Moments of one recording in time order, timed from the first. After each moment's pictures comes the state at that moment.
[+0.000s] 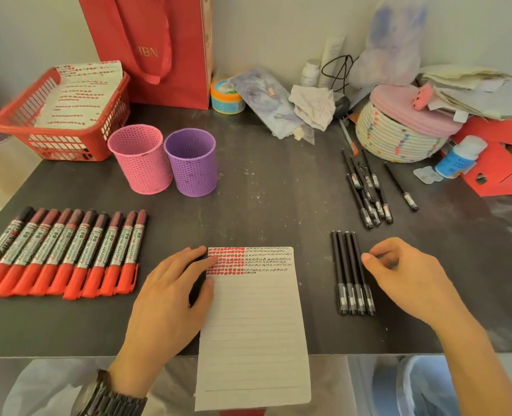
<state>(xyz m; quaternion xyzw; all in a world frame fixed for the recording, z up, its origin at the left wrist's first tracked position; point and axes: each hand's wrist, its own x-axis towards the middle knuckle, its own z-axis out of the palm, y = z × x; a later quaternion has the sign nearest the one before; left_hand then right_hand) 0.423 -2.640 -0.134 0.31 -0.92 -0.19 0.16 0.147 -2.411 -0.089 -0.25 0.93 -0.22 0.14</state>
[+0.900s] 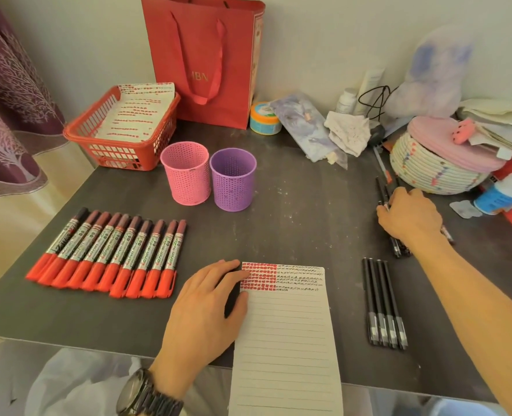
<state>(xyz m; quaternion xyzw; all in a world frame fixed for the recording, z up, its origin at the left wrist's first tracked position) 0.422 -2.640 -0.134 0.32 -0.91 -0.20 0.18 0.037 -2.543 -0.084 -0.25 0.97 -0.03 -0.01</state>
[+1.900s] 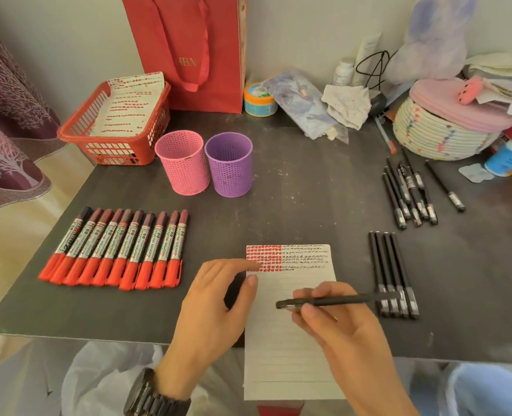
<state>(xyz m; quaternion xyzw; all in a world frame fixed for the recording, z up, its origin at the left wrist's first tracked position) 0.429 -2.626 -0.112 0.29 -0.86 -0.32 0.26 0.312 -2.466 -0.099 -0.15 0.55 -0.73 0.37</state>
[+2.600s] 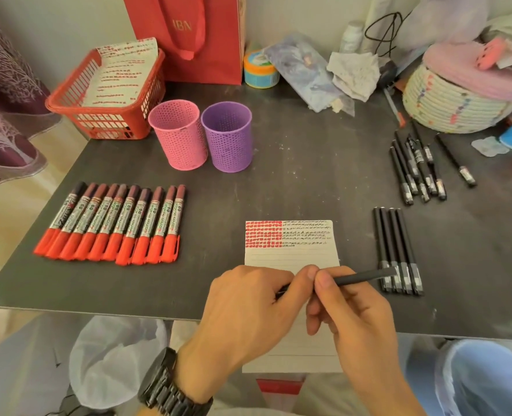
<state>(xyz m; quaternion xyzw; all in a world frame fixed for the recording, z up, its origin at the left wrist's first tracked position) 0.412 -2.578 -0.076 0.26 -0.91 -0.30 0.15 0.324 -2.463 -0.089 -0.21 0.59 -0.72 0.30</state>
